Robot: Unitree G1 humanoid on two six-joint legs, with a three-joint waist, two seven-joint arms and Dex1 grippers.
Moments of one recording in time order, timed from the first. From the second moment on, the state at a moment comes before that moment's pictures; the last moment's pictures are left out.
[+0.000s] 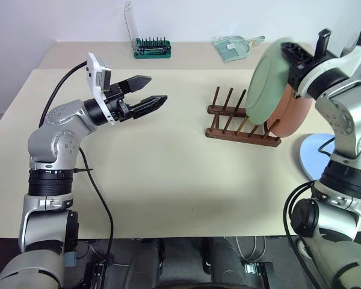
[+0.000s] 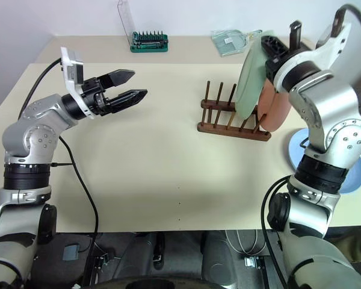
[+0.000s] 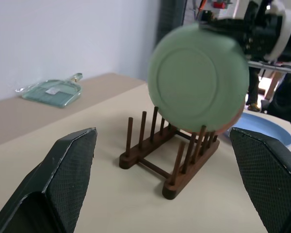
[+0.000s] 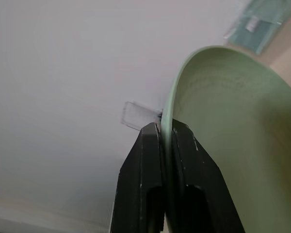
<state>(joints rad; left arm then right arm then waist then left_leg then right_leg) -0.74 0.55 0.11 0.08 -0.64 0.52 -0.94 -0.78 -0.44 -0.46 -0.11 1.75 0.69 -0.72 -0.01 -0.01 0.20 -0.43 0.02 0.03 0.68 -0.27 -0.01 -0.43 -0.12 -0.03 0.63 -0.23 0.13</state>
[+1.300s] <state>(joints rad) -0.76 0.54 0.10 0.08 -0.60 0.53 -0.95 -0.75 -0.80 -0.40 -0.19 1.43 0.78 -0.15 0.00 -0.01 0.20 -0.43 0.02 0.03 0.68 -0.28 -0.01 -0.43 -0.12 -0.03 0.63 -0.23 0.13</state>
